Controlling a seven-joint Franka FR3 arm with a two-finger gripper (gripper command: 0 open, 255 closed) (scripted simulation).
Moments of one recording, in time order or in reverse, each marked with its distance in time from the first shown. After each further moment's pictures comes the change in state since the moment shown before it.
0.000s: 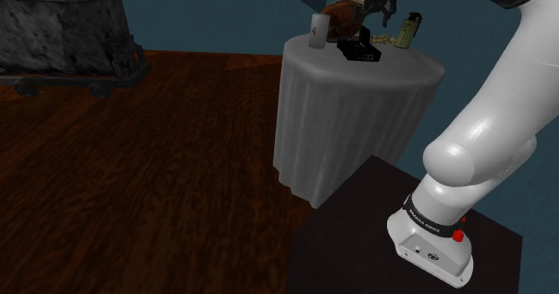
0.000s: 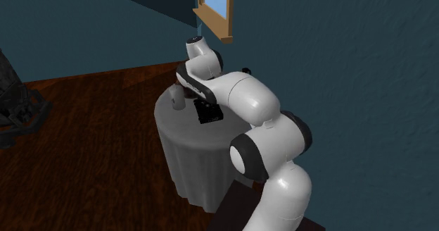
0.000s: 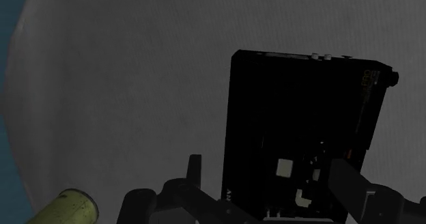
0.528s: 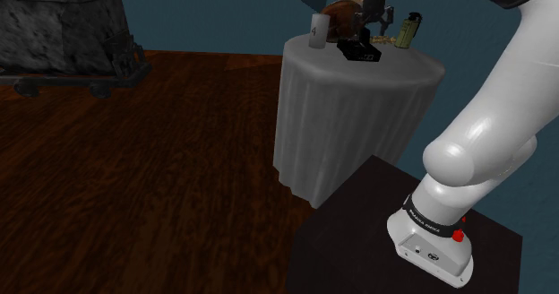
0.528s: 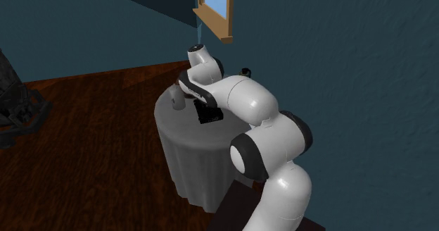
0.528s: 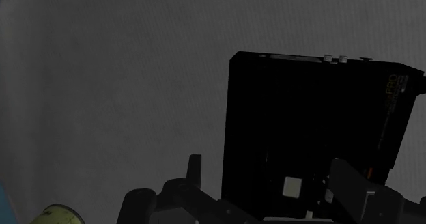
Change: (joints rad) arm -0.004 0.000 -0.004 -0.087 -0.007 0.086 0.021
